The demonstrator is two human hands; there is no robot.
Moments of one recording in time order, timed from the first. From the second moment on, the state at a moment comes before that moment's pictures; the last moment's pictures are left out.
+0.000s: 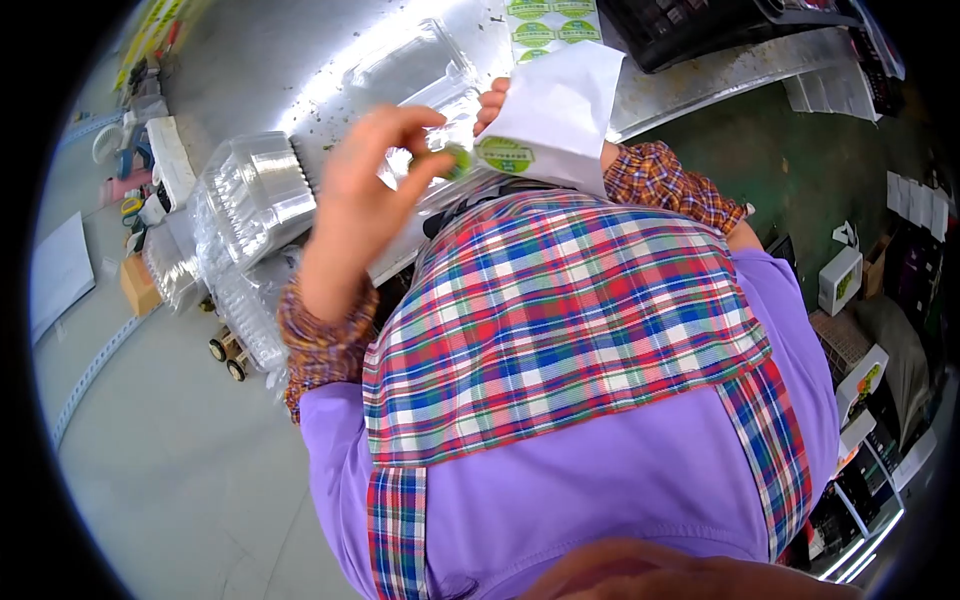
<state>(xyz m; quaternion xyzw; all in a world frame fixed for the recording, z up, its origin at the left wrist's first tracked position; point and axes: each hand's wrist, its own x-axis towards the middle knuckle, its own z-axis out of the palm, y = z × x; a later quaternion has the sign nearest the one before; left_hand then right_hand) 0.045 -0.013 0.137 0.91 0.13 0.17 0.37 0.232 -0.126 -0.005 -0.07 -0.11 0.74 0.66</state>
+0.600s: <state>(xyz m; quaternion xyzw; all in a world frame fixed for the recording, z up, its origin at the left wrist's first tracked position) 0.110 0.148 0.009 0.92 0.20 -0.10 0.31 0.234 -0.114 -0.085 0.09 0.04 0.81 0.58</state>
